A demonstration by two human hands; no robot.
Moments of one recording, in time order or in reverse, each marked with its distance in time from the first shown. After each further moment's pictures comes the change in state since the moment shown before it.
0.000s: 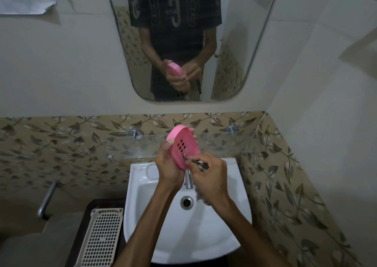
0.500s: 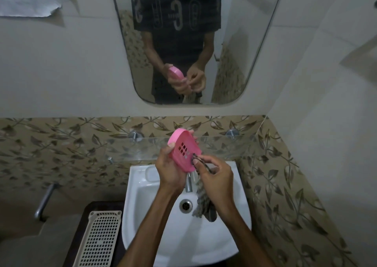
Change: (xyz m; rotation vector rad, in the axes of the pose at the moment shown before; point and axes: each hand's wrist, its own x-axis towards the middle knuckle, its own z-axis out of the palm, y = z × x) left_hand -0.004 0.001 0.006 -0.140 -0.016 -0.001; right_hand -0.005 0.009 -0.001 0.198 0.076 0.308
